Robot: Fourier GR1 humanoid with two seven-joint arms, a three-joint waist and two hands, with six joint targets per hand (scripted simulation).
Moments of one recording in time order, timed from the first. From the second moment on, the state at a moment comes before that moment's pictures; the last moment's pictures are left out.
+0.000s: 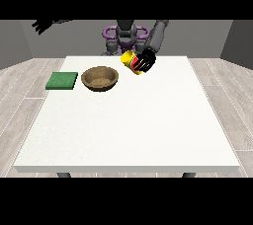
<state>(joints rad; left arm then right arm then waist) -0.67 0.12 -0.13 -0.60 -0.53 0.63 -0.25 -0.21 -0.38 -0.37 -1.43 -0.43 0.31 0.10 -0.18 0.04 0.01</state>
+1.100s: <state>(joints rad) -1.06 0.00 -0.64 -0.43 -1.21 0.34 0.57 -0.25 -0.38 -0.37 -1.15 -0.38 0.37 -0.01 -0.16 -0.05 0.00</state>
